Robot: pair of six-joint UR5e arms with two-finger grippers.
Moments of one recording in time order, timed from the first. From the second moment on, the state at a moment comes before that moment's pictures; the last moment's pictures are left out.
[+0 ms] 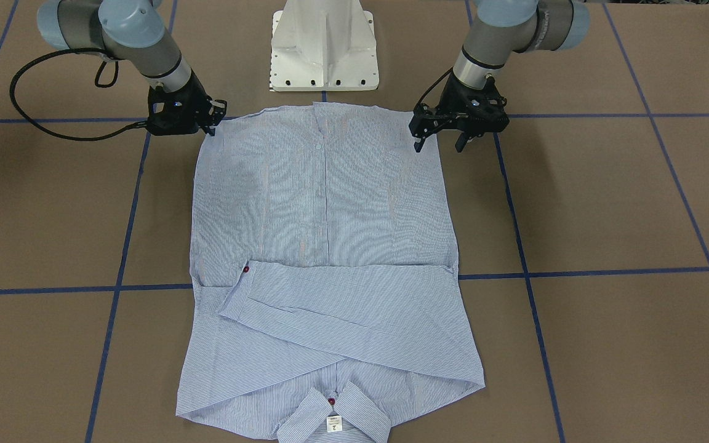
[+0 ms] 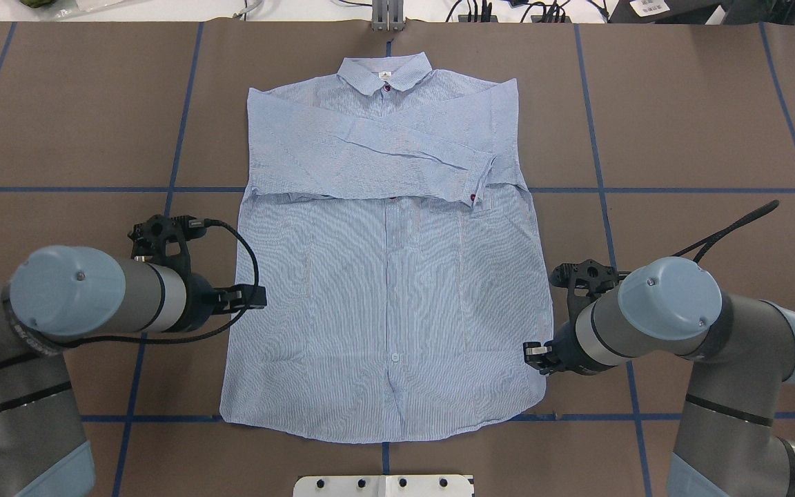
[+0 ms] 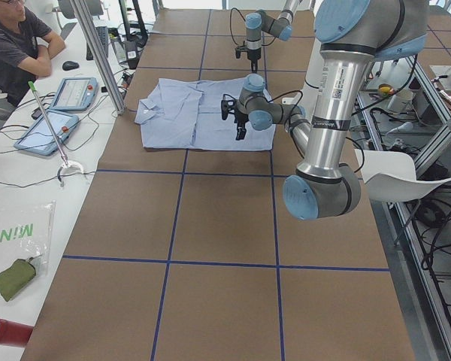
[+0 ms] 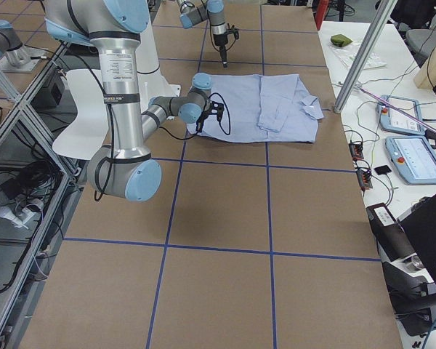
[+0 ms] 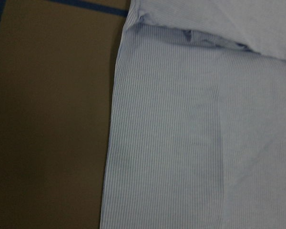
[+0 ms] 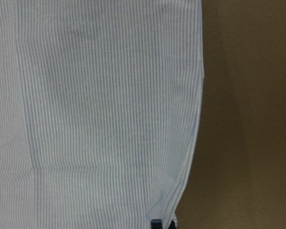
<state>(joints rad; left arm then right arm) -0.42 -1.76 -2.01 -1.90 -1.73 -1.43 0.41 -1.44 2.01 -1.32 1.97 1.35</state>
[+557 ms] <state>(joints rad) -0.28 -1.71 -2.01 -1.90 -1.70 -1.52 0.41 -1.43 2.02 -1.32 1.97 1.35</state>
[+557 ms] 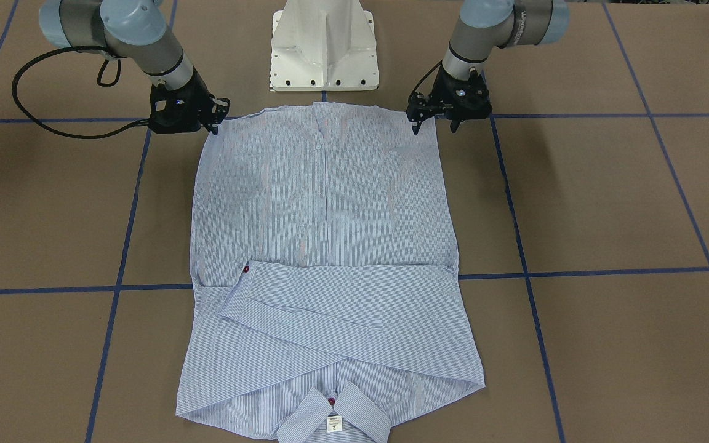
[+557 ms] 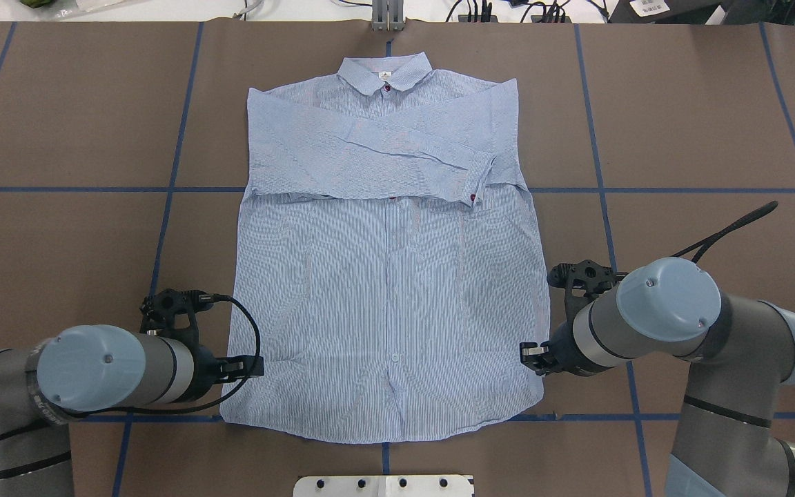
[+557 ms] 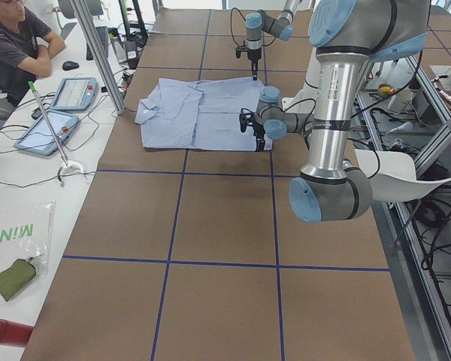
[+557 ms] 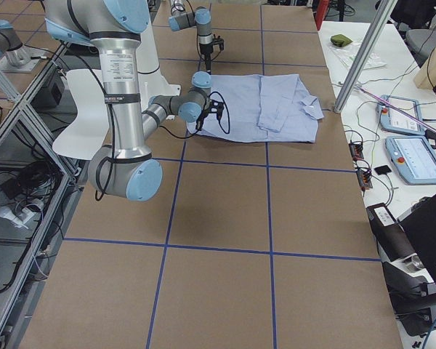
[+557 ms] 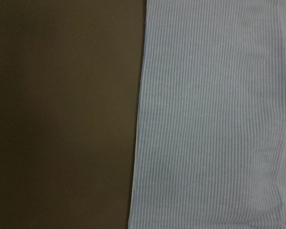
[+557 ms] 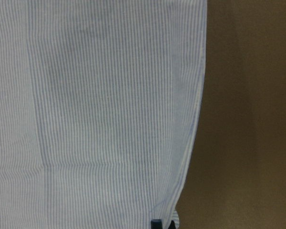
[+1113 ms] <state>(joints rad) -0.25 -1.71 -2.01 -1.89 -1.70 -1.56 0.41 -1.43 2.02 -1.32 1.97 1.35</state>
